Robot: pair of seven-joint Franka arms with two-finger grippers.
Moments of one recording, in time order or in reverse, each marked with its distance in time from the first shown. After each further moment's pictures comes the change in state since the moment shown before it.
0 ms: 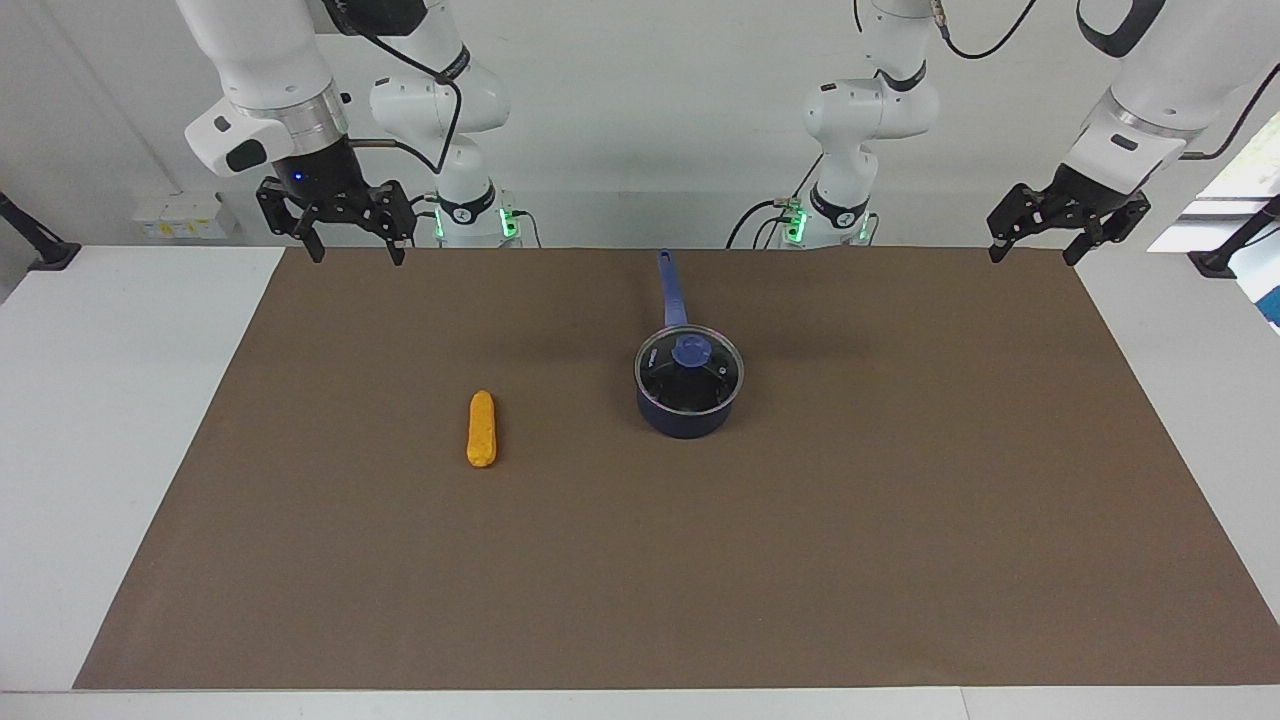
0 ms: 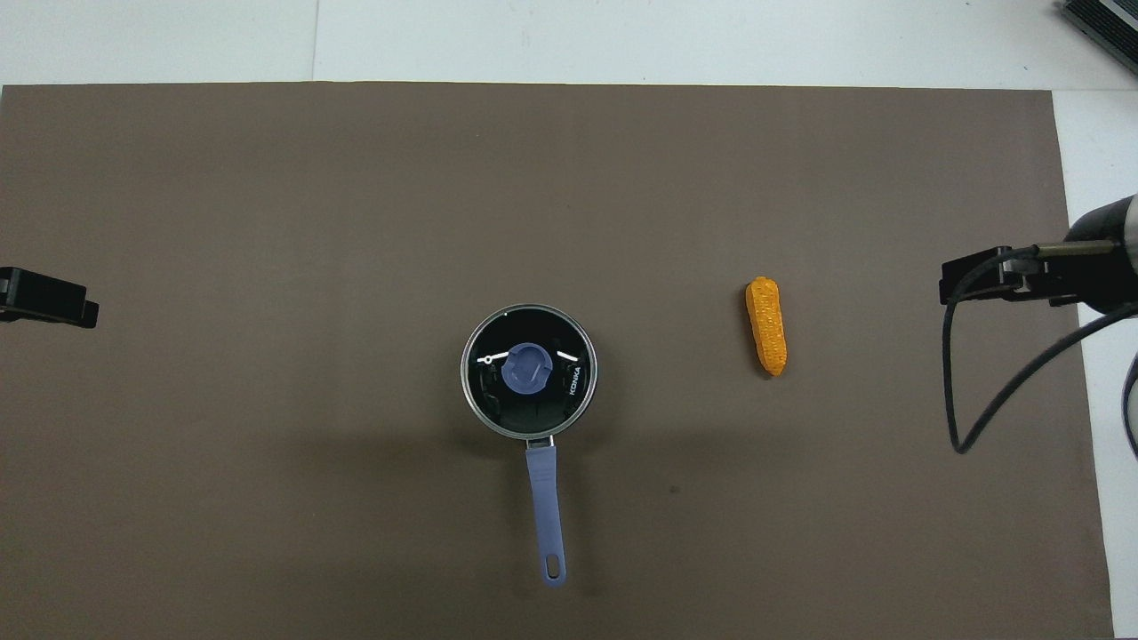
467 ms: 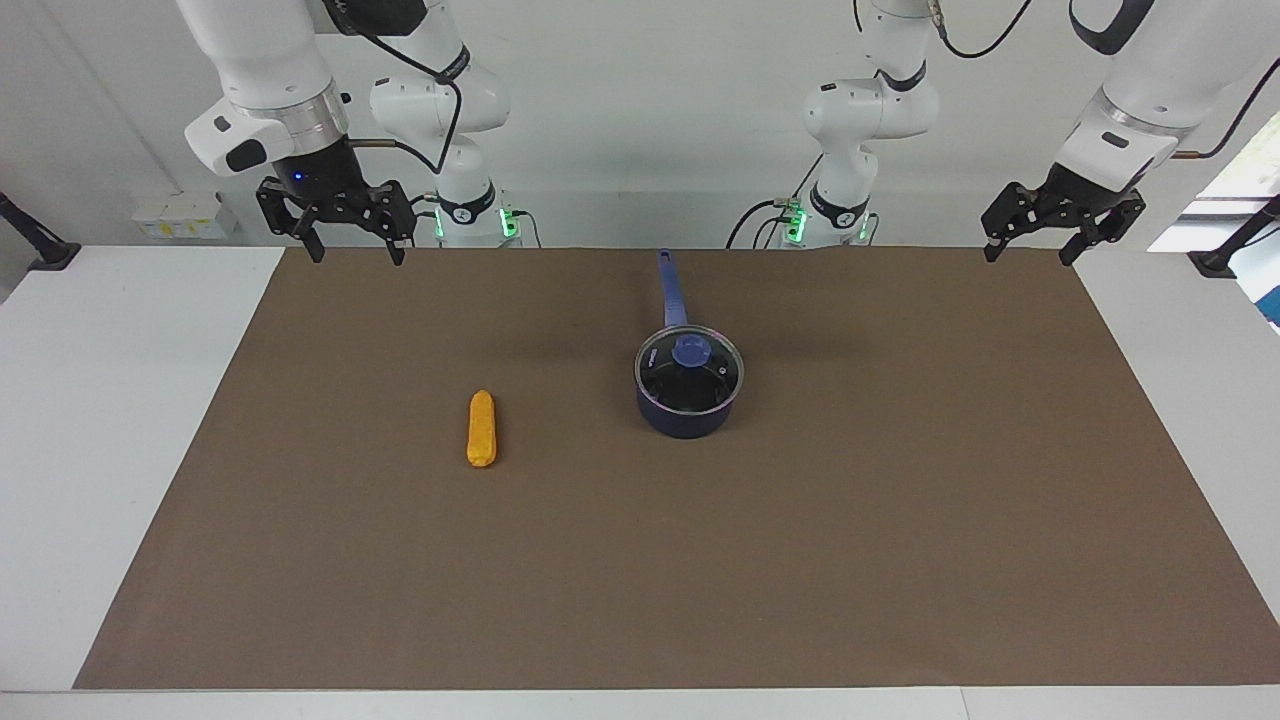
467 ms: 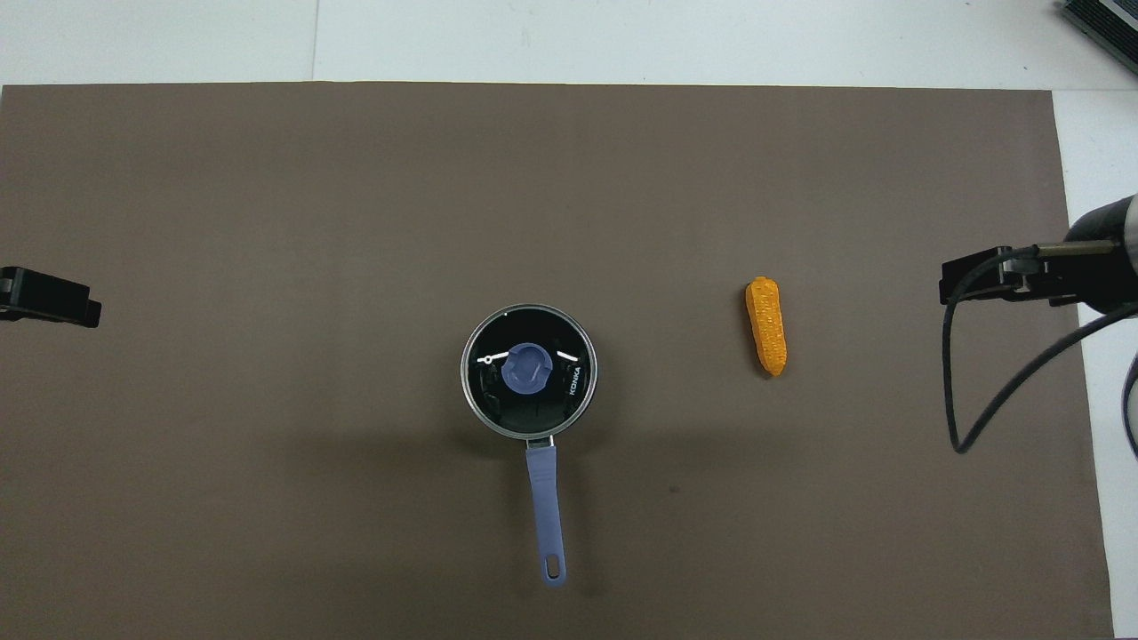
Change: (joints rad) left arm -0.001 0.000 -0.008 0.001 0.001 0.001 0.001; right arm 0.000 0.000 0.000 0.000 0.000 0.000 0.000
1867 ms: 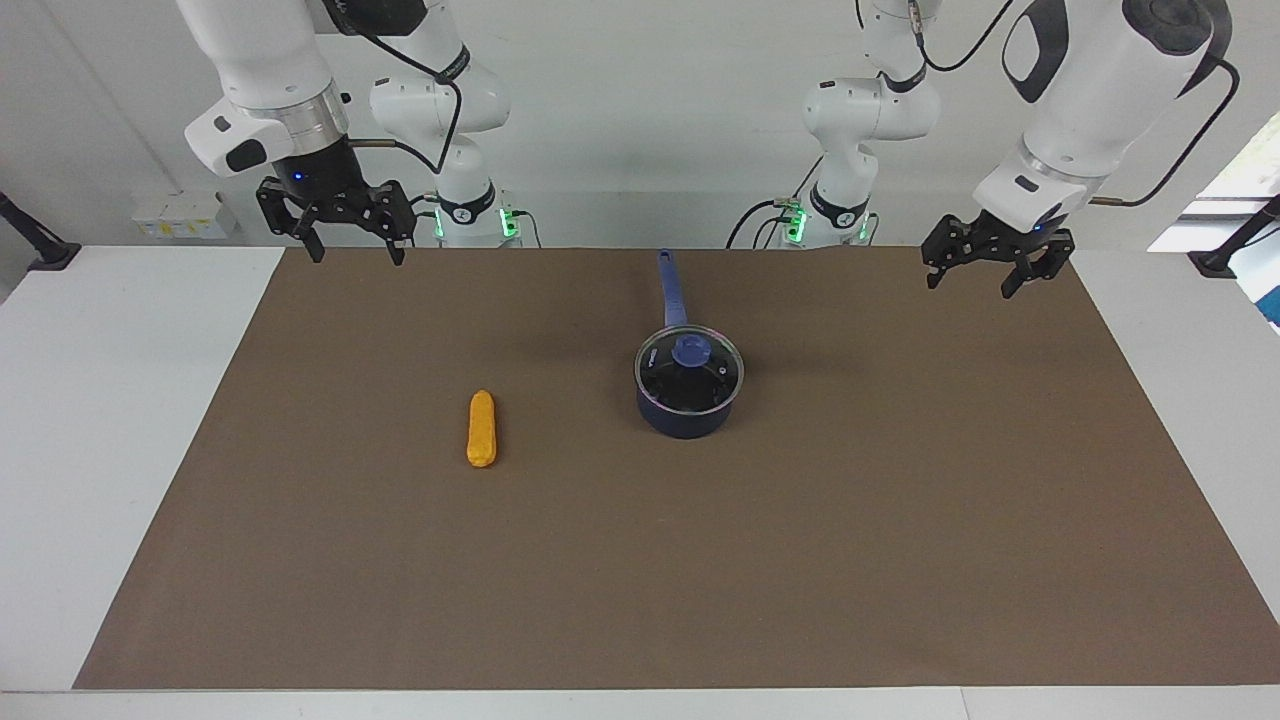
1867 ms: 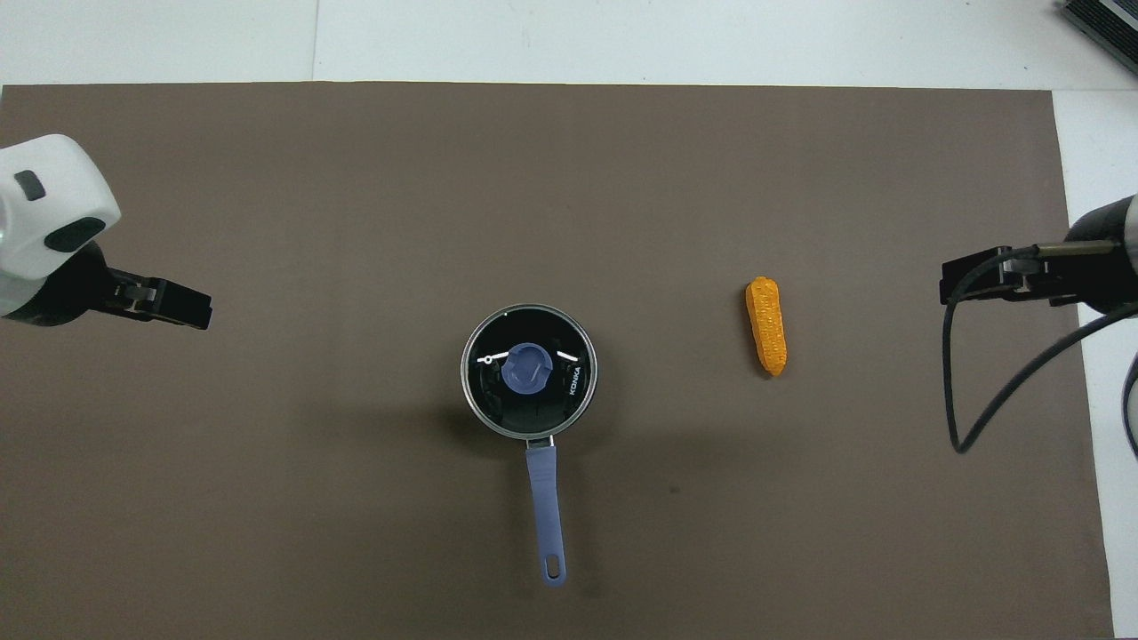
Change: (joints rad) left arm -0.110 0.014 -0.008 -0.130 0.000 0.141 0.006; right arm 0.000 0.000 0.000 0.000 0.000 0.000 0.000
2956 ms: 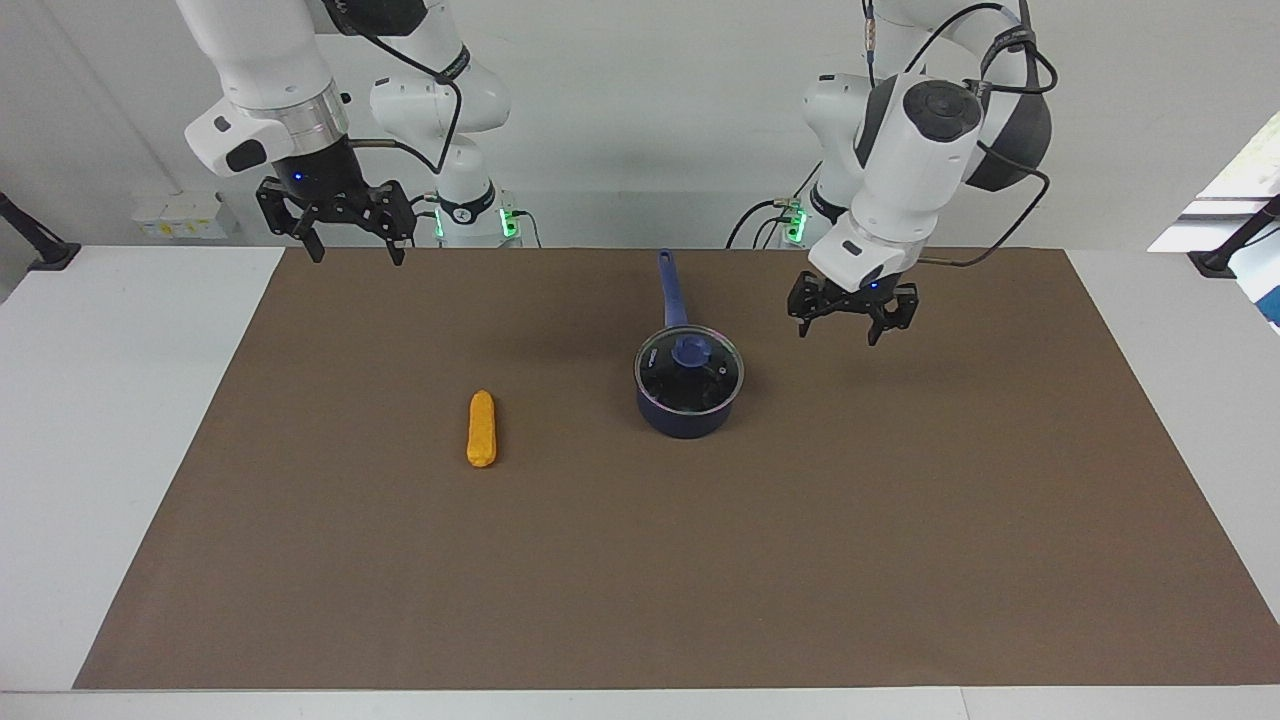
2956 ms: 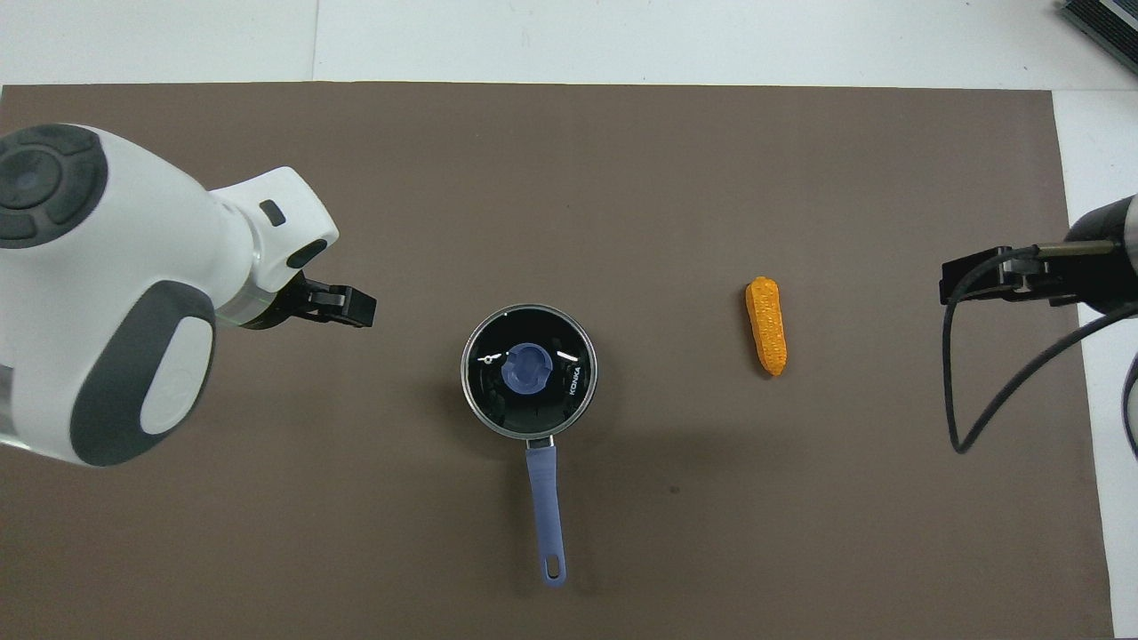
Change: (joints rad) left arm -0.269 0.098 -0.004 -0.090 0.000 0.234 -0.302; right arm 0.000 0.000 0.000 0.000 0.000 0.003 0.000
